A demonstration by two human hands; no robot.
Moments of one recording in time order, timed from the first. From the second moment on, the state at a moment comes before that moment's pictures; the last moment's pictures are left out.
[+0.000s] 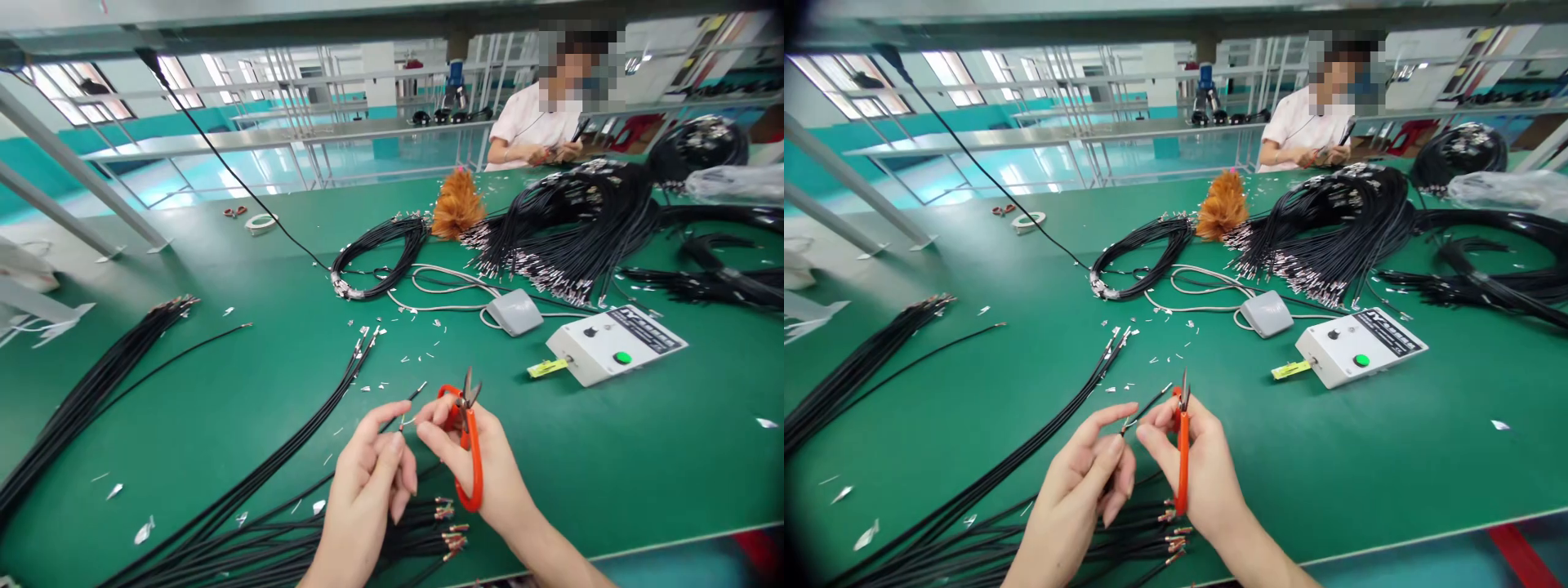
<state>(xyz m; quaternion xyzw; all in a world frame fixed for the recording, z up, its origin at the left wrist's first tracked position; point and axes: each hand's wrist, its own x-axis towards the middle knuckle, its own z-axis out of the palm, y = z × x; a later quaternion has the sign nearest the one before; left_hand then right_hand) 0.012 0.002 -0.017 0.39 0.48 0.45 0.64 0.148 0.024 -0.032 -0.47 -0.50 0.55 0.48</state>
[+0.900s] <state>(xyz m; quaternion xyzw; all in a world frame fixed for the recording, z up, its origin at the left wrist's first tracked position) 0.006 0.005 -0.009 0.30 0.44 0.45 0.71 0.170 0.027 -0.034 -0.51 -0.81 0.00 0.29</state>
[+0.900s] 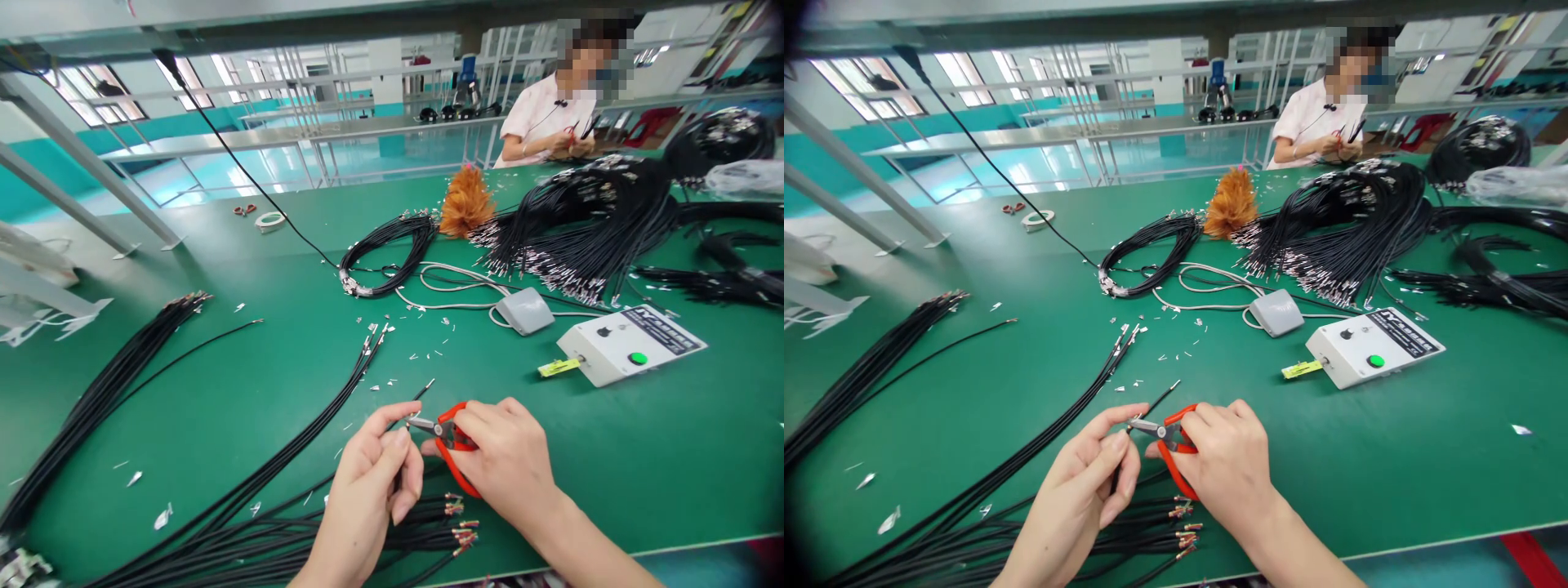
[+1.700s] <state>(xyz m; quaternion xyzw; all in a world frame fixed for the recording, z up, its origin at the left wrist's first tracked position) 0.010 0.016 -0.008 0.31 0.46 0.43 0.71 0.179 0.039 -0.030 -0.52 -0.63 0.45 0.35</state>
